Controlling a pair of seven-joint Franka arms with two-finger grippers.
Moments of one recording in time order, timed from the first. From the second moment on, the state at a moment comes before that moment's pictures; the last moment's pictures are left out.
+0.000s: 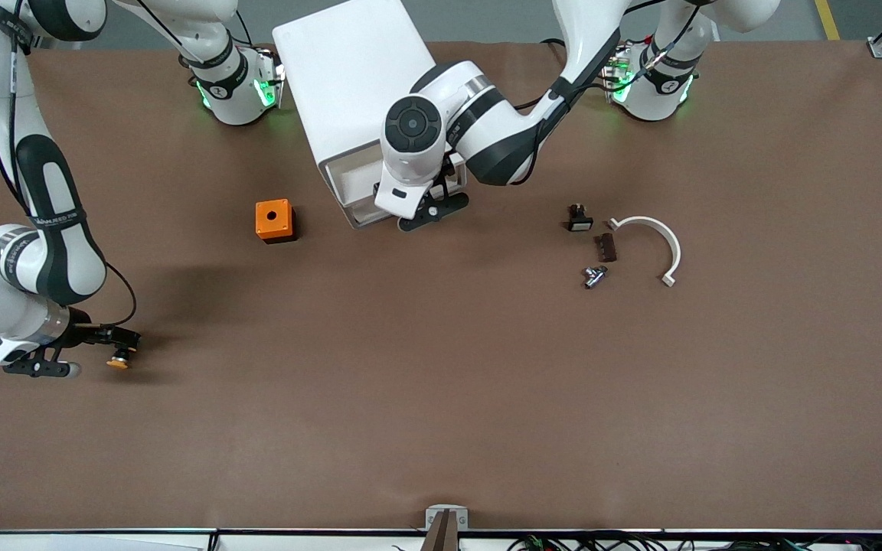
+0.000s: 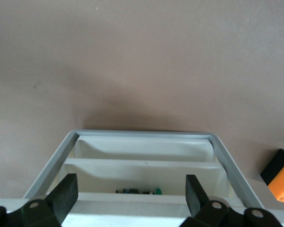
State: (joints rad) left arm -0.80 0.61 -0.15 -1.36 -0.22 1.84 -1.27; right arm -0.20 0.63 -0.08 -1.74 0.10 2.35 -0.25
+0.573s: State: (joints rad) left arm -0.85 0.62 -0.15 -1.38 -0.32 1.84 -1.27; right arm -0.15 0.44 -0.06 -1.68 0.11 2.01 -0.21
